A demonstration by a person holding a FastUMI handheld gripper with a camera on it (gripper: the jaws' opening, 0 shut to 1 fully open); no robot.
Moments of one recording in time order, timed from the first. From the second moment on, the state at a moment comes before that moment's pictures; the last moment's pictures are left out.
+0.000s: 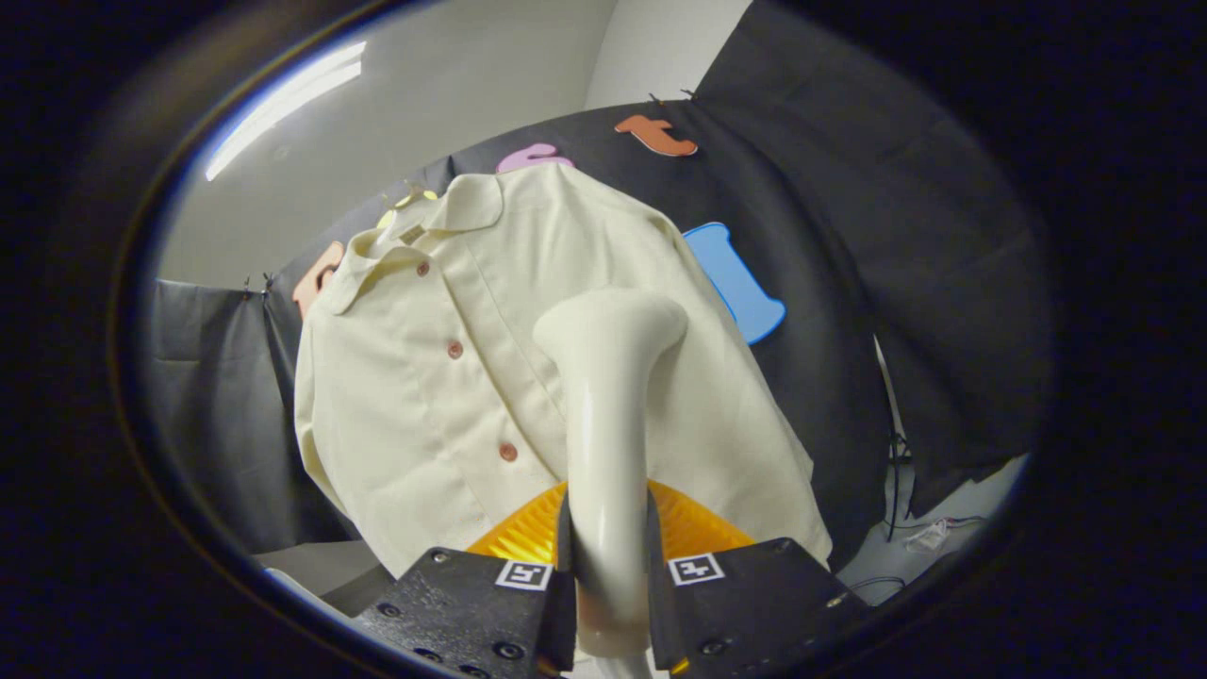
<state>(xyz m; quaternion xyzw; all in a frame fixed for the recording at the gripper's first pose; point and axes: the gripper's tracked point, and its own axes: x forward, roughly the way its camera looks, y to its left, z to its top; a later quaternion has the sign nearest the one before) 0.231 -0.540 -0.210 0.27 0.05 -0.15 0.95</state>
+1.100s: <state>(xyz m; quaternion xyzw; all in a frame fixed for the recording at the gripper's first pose) 0.133 -0.504 -0.371 0.36 0.14 -0.20 0.90</state>
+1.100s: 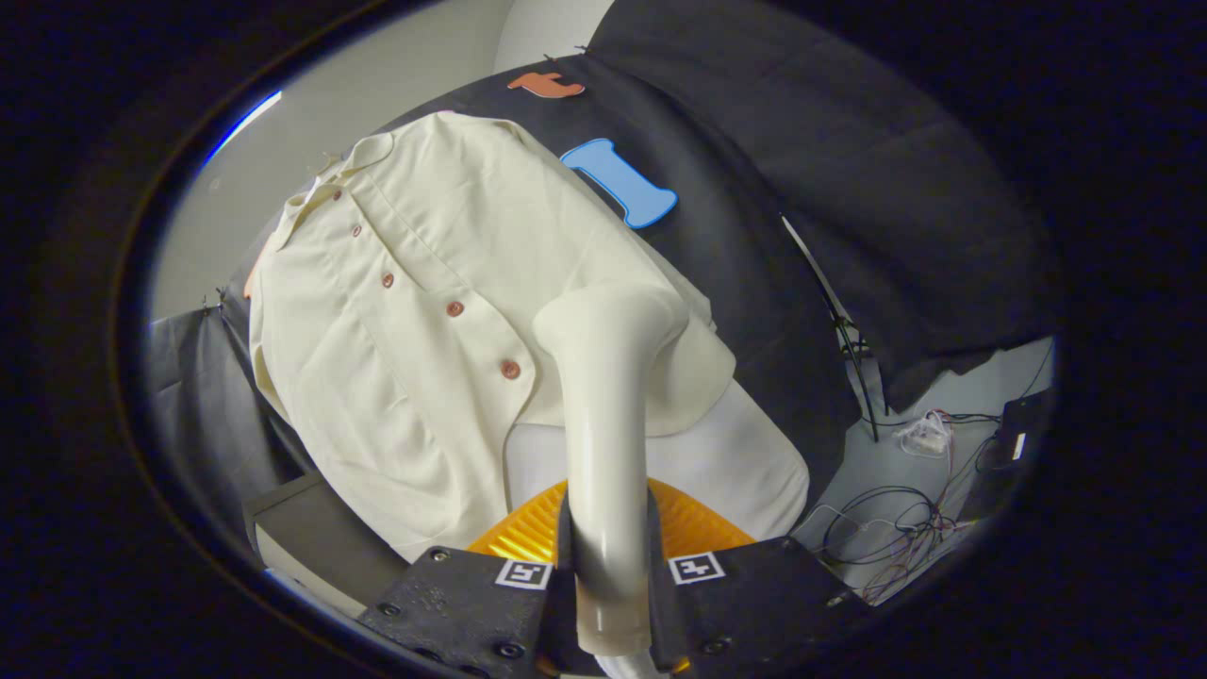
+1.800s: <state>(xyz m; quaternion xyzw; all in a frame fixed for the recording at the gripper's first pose) 0.071 -0.391 -0.326 0.36 0.16 -0.15 0.91</state>
